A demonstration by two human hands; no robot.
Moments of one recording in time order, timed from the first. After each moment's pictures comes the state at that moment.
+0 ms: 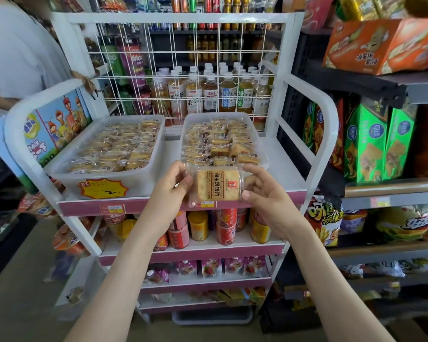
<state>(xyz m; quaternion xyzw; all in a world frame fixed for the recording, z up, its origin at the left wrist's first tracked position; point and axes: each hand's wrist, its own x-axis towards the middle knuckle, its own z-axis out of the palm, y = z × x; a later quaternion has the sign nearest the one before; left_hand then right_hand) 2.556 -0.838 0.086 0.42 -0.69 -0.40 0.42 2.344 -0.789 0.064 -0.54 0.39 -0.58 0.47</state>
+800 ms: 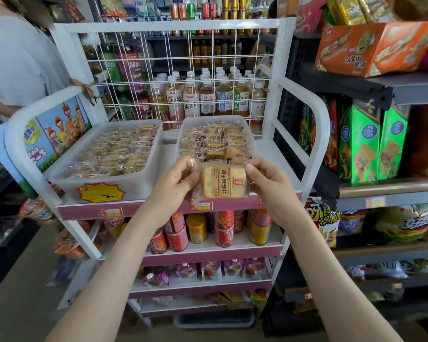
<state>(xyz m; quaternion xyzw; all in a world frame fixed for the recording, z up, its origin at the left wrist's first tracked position) 2.544 -0.837 0.106 0.34 -0.74 -0.43 0.39 2.339 -0.791 0.091 -0.50 0.47 -0.60 0.41</state>
